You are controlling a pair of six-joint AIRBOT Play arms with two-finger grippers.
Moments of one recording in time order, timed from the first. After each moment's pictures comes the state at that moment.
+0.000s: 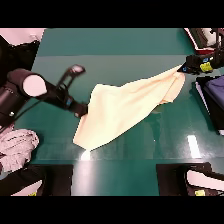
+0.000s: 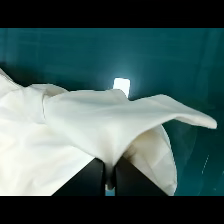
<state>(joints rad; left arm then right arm) -0.46 -1.11 1.19 1.36 -1.25 -1.54 -0.16 -1.34 1.55 -1.08 1.38 1.43</state>
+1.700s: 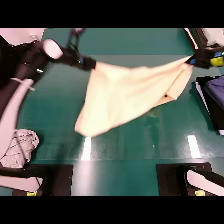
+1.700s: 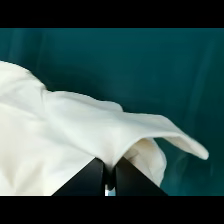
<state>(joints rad) -0.32 -1.53 1.72 1.24 -0.92 -1.41 -0.18 -1.18 1.55 -1.07 1.29 1.43</state>
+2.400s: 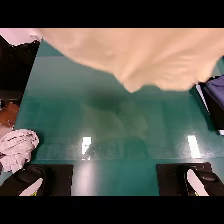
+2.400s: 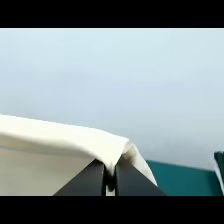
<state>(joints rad) -0.32 -0.84 1.99 1.35 -0.93 -1.42 -0.24 -0.73 1.80 -1.07 1.04 1.38</state>
